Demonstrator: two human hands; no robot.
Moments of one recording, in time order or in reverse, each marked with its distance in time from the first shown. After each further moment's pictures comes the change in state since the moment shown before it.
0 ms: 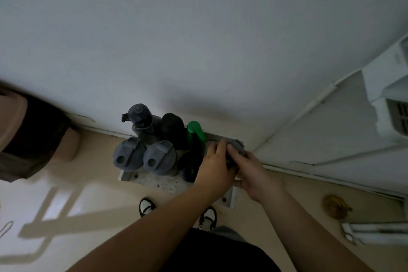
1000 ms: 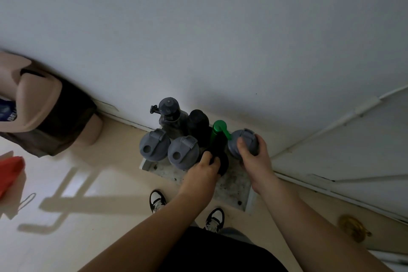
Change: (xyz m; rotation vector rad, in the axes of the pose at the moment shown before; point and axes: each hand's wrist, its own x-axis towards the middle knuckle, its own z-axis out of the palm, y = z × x) left_hand -0.029 -0.087 -0.028 0.457 0.039 0.038; right_hand 0.042 0.008 0.045 -0.076 0.162 -0.347
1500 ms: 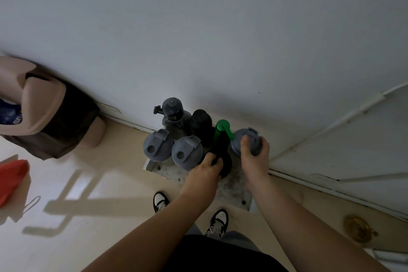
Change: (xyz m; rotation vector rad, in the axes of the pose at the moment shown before) left_hand -0.007 -0.011 0.006 -0.023 0.036 0.057; right_hand -0.007 0.008 0.023 0.023 0.191 -0.021
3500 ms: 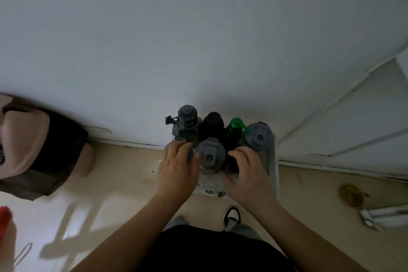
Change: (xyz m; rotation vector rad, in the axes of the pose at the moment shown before) left_hand -0.032 -0.101 -0.100 -0.161 0.297 -0.032; right_hand -0.113 0.011 0.035 -0.945 -0.090 -0.782
